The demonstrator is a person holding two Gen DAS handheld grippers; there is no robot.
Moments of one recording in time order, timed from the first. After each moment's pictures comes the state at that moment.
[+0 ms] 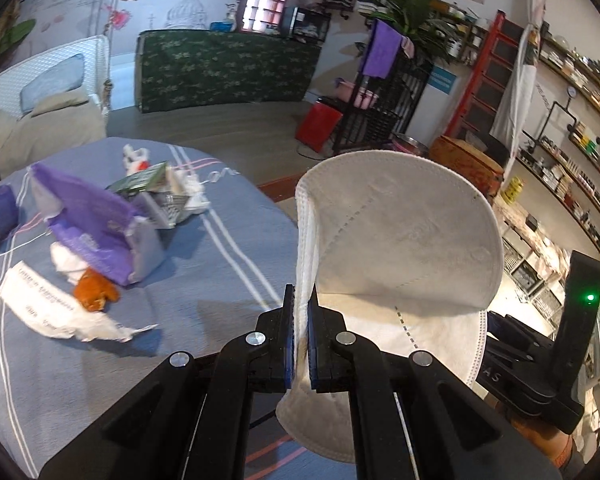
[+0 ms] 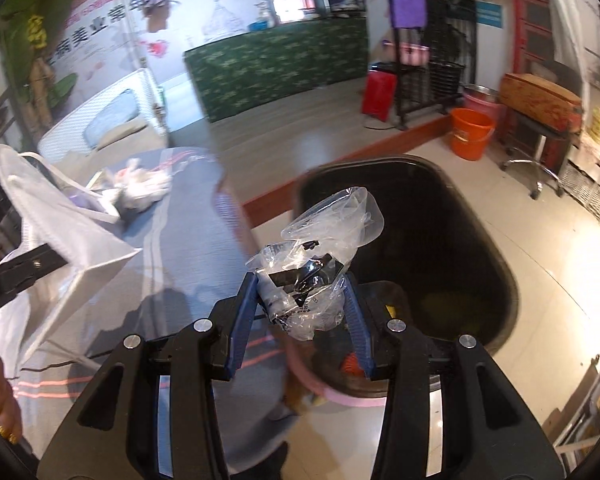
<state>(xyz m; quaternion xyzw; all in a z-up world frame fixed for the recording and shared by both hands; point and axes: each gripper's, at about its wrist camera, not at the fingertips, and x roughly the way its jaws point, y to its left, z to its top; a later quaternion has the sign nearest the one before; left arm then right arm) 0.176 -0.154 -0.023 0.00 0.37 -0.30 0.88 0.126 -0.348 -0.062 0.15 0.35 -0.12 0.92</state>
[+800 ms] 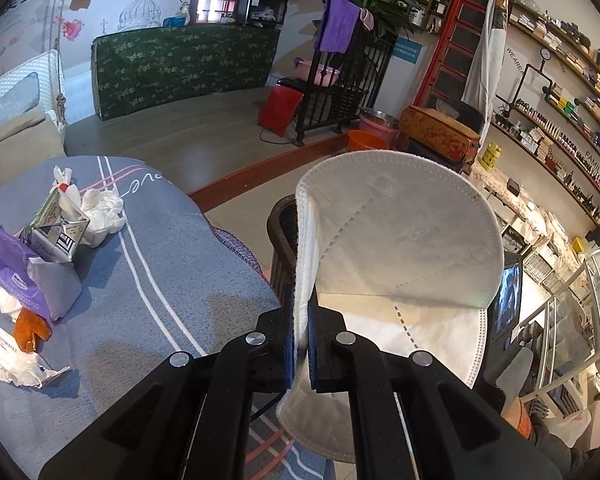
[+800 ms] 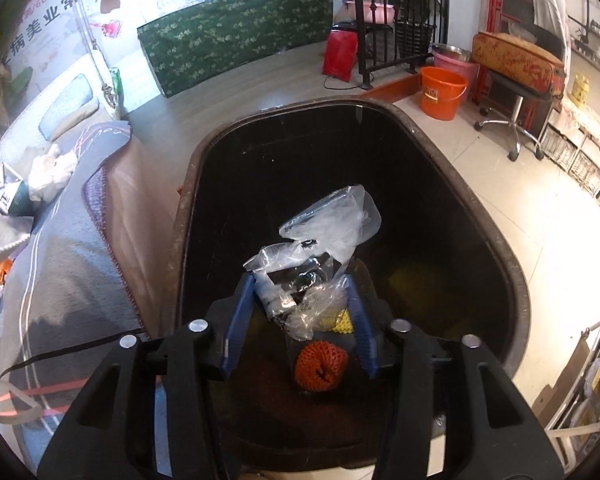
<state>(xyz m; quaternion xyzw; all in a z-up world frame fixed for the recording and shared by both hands) 0.178 -0.226 -0.036 0.04 0.38 -0.35 0.86 0.160 -0.412 -0.133 0.17 0.41 -0.17 0.88</state>
